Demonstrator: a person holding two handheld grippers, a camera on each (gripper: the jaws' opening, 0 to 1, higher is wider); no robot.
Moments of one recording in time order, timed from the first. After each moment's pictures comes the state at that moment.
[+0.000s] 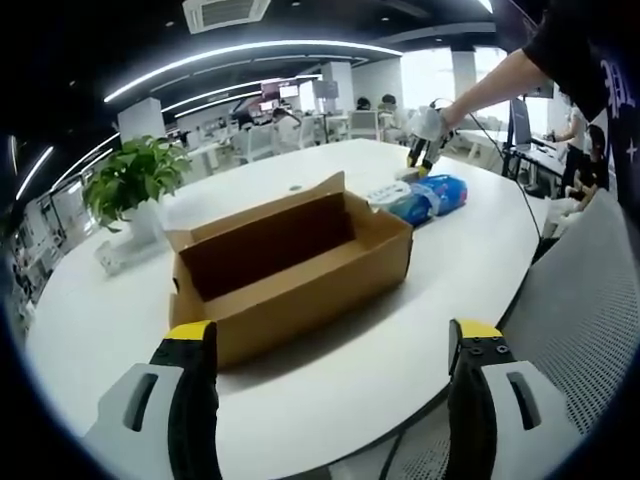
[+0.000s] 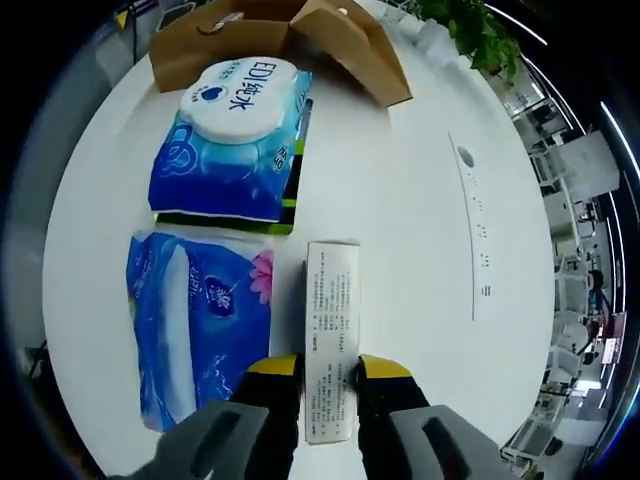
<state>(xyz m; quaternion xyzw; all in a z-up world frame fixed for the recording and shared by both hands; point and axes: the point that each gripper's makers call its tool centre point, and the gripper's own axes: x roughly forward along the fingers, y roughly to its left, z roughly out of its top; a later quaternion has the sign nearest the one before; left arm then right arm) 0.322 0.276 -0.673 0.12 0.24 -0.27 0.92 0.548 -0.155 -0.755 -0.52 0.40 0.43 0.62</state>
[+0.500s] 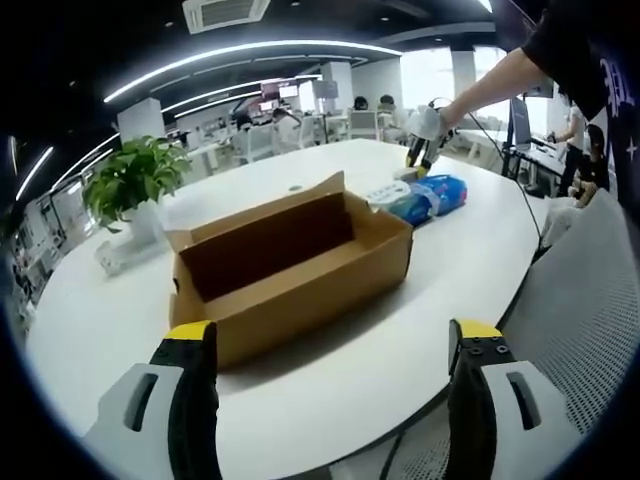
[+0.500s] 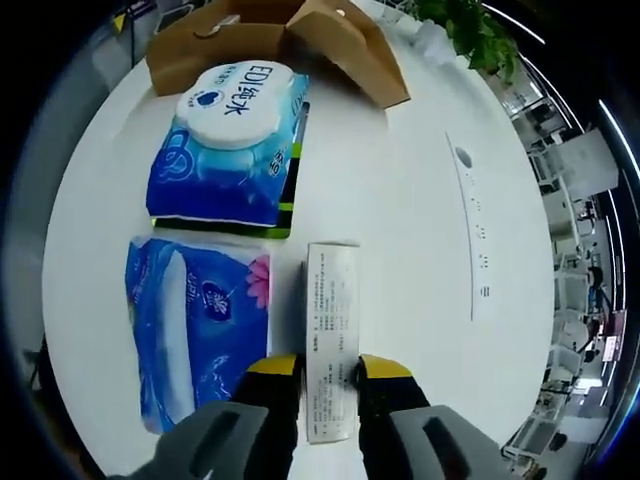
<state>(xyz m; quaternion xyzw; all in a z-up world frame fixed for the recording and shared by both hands) 0.322 0.275 -0.672 0.12 0.24 -0.27 0.92 0.550 -0.153 -0.754 -0.52 0.40 0.43 0.62</state>
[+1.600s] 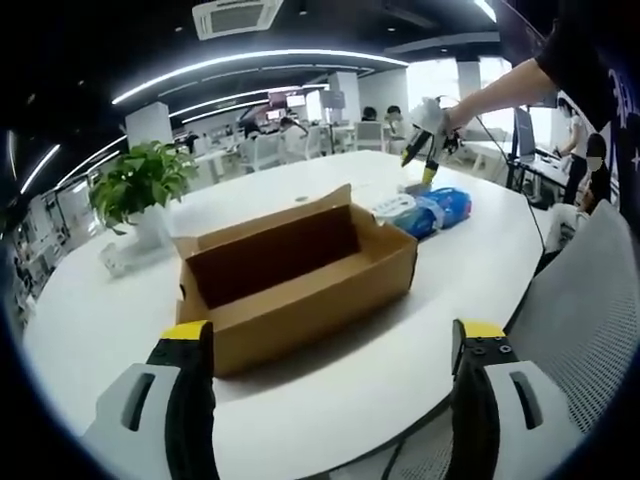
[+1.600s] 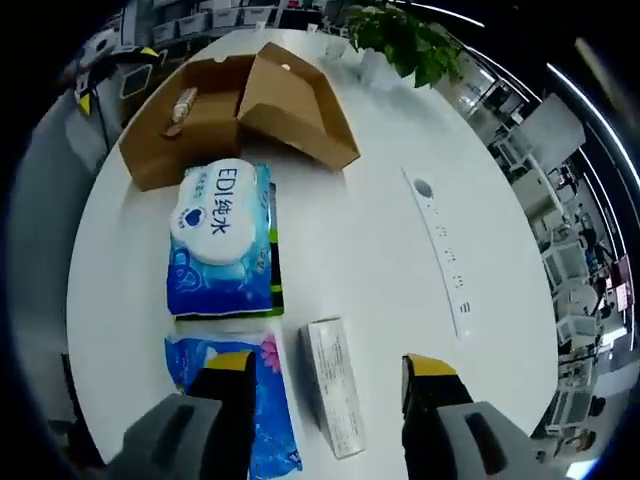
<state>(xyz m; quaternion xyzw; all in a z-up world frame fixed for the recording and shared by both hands) 0.325 0.278 -0.662 0.10 0.22 -0.26 0.93 0.544 -0.099 -0.699 -0.40 0.37 0.43 0.71</state>
